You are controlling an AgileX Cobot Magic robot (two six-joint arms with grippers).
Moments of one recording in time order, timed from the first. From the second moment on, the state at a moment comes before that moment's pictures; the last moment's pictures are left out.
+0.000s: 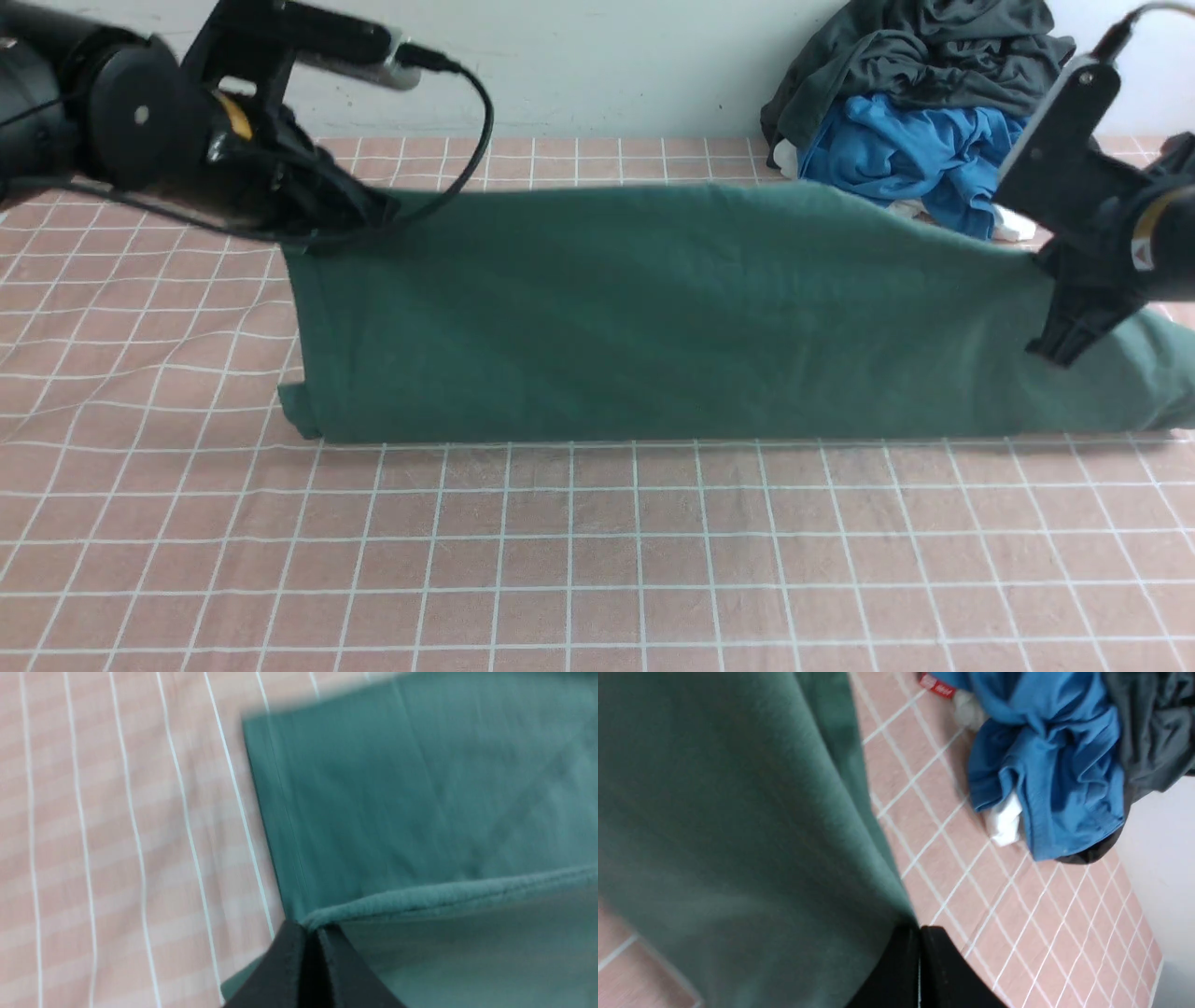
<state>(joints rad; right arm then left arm) 0.13 1.61 -1.11 -0.60 0.41 -0.27 -0.22 1.66 -1.39 0.12 0.52 0.00</state>
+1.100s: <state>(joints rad) -0.13 2.18 -1.72 0.05 1.01 -0.22 -0.13 2.46 -2.53 -0.09 1.24 0.18</state>
